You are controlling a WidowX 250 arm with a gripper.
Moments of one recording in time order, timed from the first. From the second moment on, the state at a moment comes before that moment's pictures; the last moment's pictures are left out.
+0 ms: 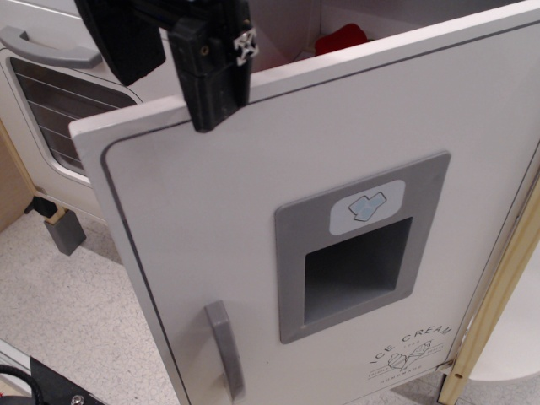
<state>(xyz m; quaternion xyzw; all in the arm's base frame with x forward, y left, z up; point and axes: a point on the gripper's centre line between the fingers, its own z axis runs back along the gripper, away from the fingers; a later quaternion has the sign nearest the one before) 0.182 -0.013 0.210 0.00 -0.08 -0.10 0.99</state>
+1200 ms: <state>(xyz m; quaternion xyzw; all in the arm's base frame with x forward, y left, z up) 0.199 0.014 0.231 0.02 -0.11 0.00 0.99</state>
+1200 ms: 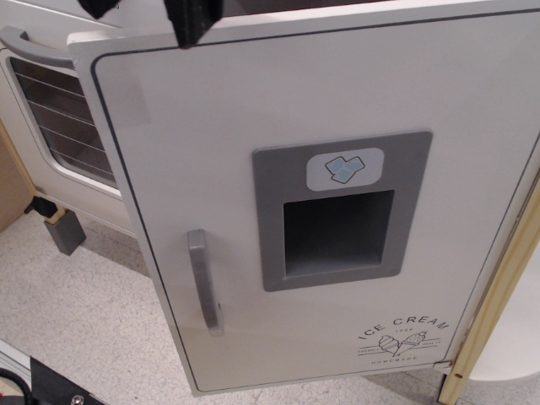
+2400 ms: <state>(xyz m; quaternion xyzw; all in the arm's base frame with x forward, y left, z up) 0.180 -0.010 0.095 0.02 -0.14 0.04 0.99</state>
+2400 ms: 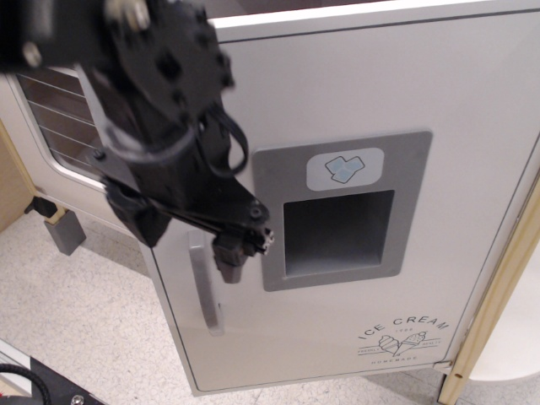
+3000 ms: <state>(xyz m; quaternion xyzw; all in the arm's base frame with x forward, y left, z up) 0.233 0.012 0.083 0.00 -0.19 0.11 0.98</state>
